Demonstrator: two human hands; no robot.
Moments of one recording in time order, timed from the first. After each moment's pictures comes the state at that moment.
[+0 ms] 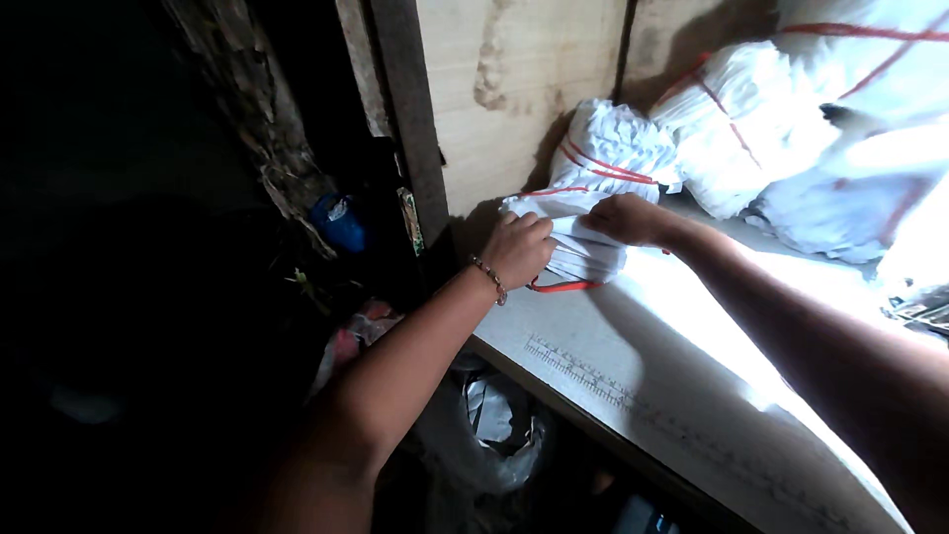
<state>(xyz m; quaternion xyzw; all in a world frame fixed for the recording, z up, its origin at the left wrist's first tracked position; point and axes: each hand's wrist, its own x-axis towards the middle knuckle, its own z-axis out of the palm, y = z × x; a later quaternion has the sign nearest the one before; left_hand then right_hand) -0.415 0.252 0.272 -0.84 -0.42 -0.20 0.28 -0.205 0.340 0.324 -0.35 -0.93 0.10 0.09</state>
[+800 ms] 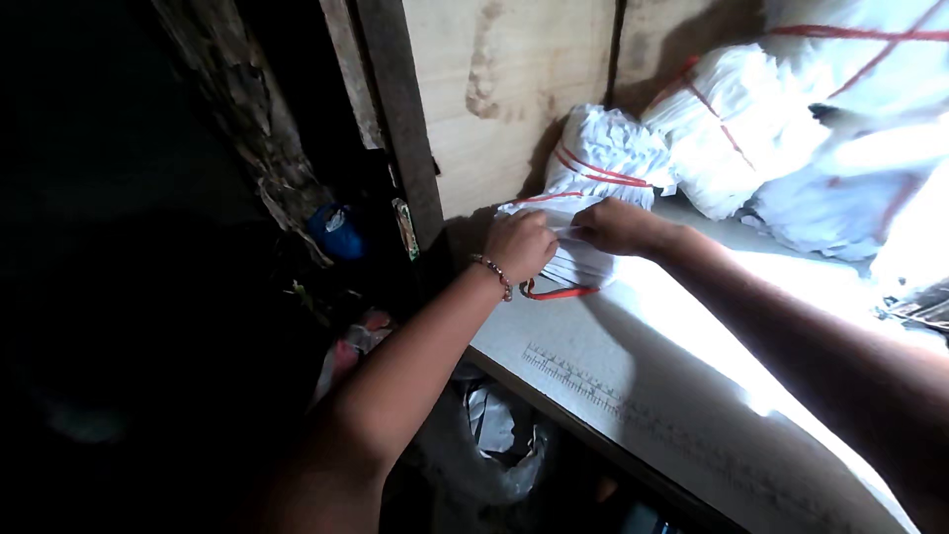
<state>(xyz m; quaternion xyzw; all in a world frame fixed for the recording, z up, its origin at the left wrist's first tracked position) -0.395 0.247 0.310 -0.82 -0.55 -0.14 0.09 -0.214 0.337 0.325 -0.30 -0.95 0.02 0.06</state>
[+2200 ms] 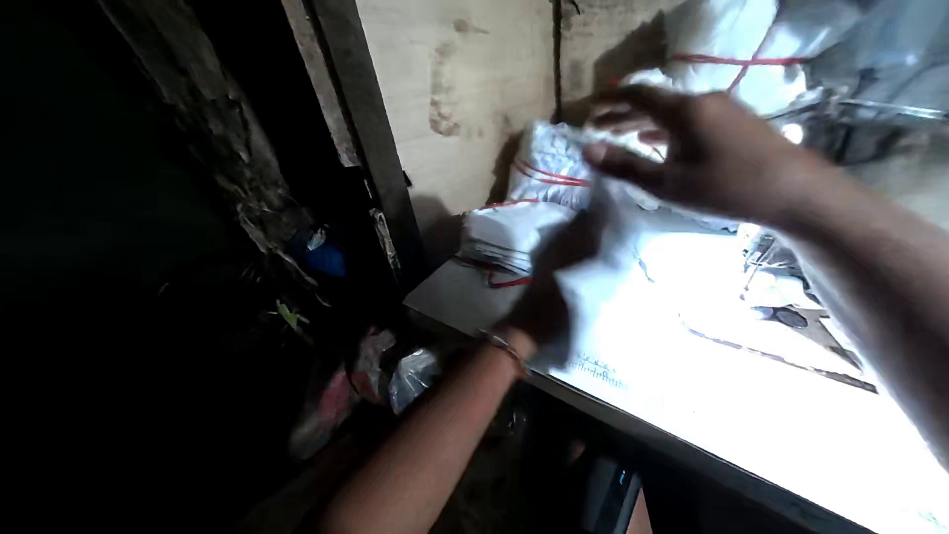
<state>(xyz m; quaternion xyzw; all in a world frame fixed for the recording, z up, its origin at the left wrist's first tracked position) -0.304 0.114 0.289 -0.71 -0.63 -0.20 -0.23 -0.120 0.157 0.428 -0.31 -0.88 -0.01 0.35</state>
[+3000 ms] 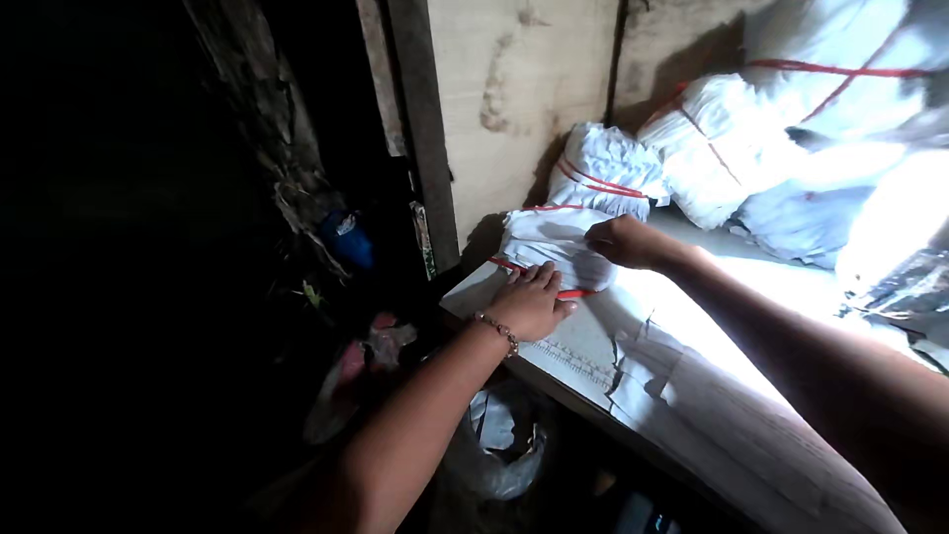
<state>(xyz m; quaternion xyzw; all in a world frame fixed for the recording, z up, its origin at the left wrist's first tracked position) -0.381 0.196 0.271 -0.77 -0.63 0.01 -0.08 -0.200 0.313 0.320 -0.36 -0.93 0.06 0.06</state>
